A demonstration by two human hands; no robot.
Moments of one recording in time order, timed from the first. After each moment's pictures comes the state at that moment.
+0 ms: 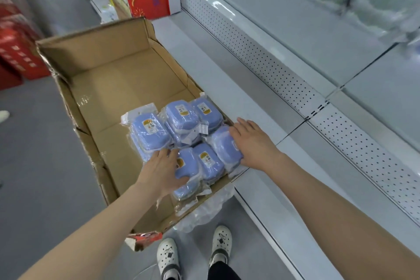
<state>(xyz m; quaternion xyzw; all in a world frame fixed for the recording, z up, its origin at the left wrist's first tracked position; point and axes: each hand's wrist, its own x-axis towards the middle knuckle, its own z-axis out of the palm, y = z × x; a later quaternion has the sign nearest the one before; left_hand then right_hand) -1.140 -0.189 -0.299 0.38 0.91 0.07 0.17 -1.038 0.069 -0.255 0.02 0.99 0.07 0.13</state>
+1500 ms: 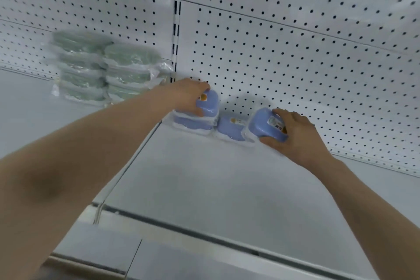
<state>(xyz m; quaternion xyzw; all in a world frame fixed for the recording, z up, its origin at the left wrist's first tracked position) -1.013 0.422 0.010 0.79 0.62 0.05 0.01 -0.697 0.388 -0.024 0.54 0.81 0.05 -0.21</state>
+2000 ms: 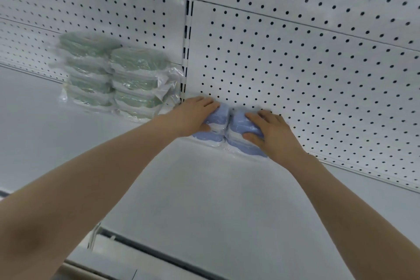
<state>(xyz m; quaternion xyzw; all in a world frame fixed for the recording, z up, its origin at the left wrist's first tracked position) -1.033 0.445 -0.053 0.82 0.55 0.11 -0.06 -0.766 0.464 -0.057 0.45 0.87 0.04 -0.19</state>
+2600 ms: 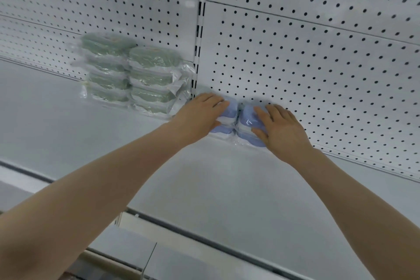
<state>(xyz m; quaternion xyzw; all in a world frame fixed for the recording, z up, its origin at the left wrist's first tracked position) -1.024 0.380 -0.049 0.81 0.52 0.20 -0.19 -0.771 0.435 -0.052 0.42 0.87 0.21 -0.15</state>
